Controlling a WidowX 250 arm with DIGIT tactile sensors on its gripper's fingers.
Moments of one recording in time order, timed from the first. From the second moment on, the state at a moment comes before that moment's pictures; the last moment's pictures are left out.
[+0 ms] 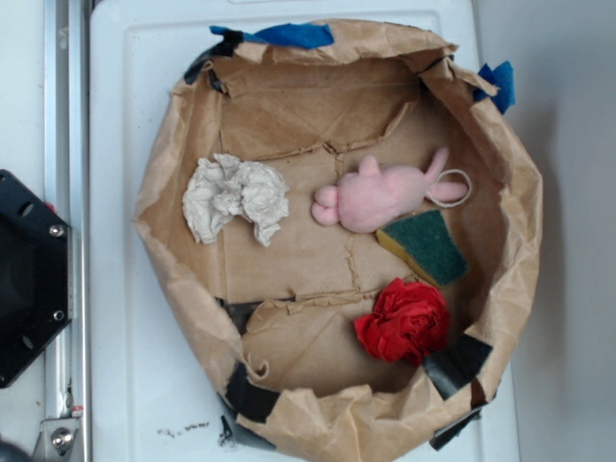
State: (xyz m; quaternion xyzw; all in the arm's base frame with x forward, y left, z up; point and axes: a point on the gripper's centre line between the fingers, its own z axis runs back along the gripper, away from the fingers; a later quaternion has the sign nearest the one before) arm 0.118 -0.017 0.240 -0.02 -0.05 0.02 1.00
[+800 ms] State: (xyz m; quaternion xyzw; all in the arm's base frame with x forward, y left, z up) arm 0.166 -0.017 0.221 -0.01 -0.06 0.00 1.00
